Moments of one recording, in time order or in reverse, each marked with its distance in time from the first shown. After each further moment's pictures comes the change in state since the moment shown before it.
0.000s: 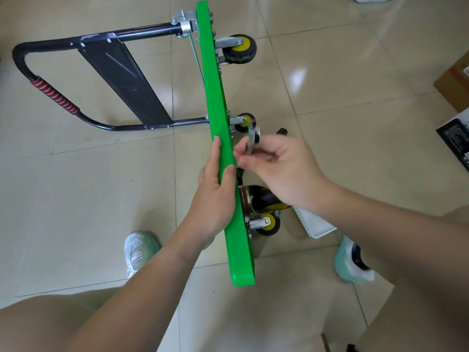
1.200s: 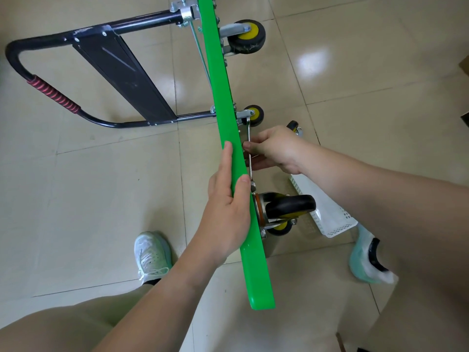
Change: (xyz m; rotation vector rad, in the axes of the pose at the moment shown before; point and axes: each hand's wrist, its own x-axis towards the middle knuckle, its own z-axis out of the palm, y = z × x) left_hand -0.002 0.014 -0.003 0.049 -0.078 -0.024; right_hand 0.109 0.077 -0.007 -0.001 -0.072 0.607
